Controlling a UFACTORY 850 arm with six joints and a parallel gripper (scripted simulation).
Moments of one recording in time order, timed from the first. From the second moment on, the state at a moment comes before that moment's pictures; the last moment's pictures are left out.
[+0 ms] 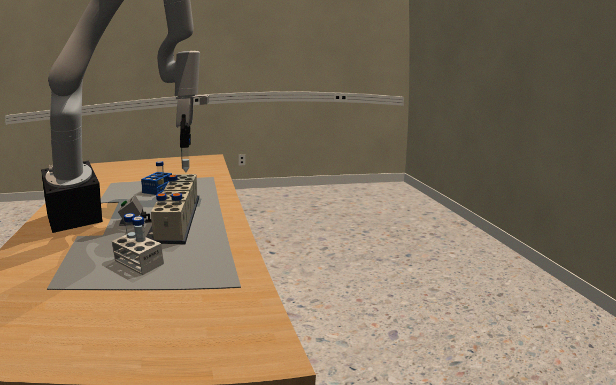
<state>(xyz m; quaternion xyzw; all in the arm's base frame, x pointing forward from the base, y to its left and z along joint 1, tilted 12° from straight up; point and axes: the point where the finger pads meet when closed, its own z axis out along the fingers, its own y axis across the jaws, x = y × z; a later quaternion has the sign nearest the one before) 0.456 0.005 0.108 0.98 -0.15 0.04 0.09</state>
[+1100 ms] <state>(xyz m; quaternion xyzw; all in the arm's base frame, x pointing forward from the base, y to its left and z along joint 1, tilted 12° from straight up) 0.458 -0.001 0.076 0.98 -0.15 0.04 0.09</state>
